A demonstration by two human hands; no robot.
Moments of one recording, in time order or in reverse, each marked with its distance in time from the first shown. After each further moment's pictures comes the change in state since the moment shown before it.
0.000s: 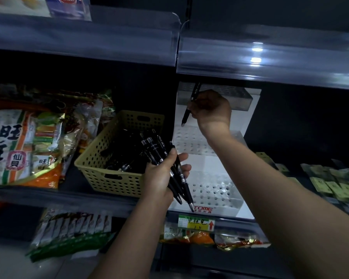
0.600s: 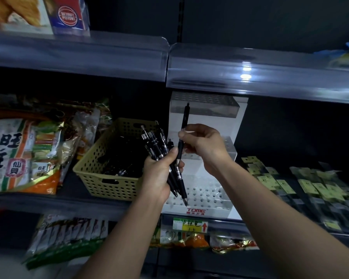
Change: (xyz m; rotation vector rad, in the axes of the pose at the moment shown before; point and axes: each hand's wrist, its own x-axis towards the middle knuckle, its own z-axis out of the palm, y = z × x) left_hand 0.001 0.010 0.015 0.084 -0.024 0.077; right_hand -0.048 0.000 -0.032 0.142 -0.244 0.267
